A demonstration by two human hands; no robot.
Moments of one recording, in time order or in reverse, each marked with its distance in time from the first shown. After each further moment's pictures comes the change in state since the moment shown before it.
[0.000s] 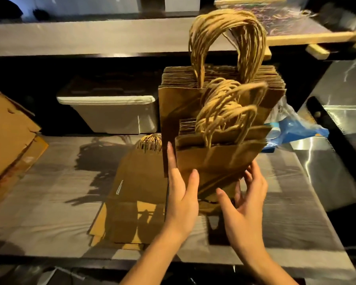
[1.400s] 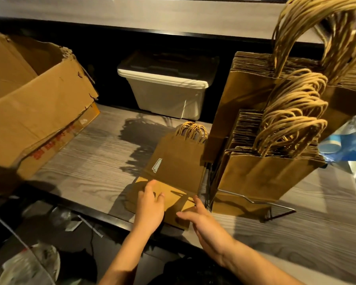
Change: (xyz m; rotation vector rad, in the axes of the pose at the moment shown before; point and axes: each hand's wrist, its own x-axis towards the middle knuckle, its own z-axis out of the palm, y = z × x) left_hand -0.030 -0.072 -0.120 0.576 0.316 -0.576; right_hand -0.046 0.037 0.086 0.116 -0.817 0.976
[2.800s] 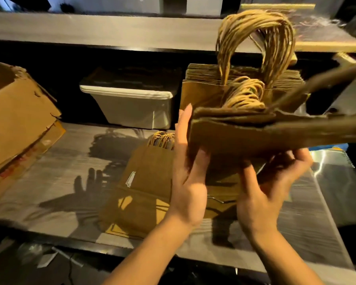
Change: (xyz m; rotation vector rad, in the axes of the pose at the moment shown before) left_hand -0.084 0.145 0.016 -0.931 -0.292 0.795; right_hand -0.084 -0.086 -0.052 -0.047 0.769 -1.461
